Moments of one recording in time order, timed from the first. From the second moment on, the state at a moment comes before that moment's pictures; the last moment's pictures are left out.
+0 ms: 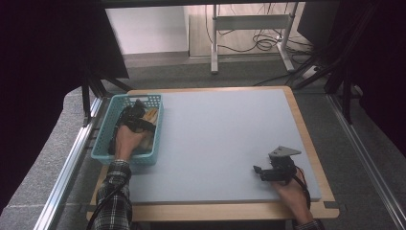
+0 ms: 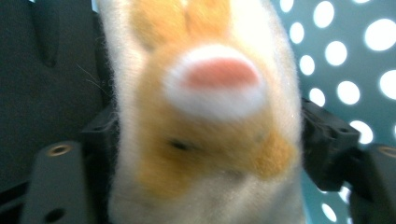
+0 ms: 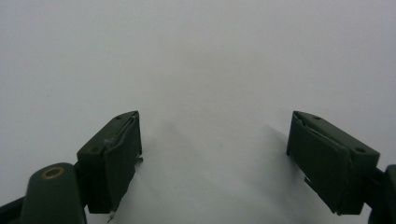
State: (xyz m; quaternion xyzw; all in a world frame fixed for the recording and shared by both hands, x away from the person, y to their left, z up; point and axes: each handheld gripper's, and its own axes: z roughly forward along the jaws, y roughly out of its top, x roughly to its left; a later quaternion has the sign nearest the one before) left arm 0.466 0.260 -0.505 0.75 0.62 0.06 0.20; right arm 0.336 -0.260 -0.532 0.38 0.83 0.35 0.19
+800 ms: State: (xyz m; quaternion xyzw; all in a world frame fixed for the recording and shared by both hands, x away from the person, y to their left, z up) left arm 0.440 0.292 -0.467 0.74 0.62 0.17 0.21; right arm 0.336 -0.260 -0.532 0.38 0.83 0.35 0.19
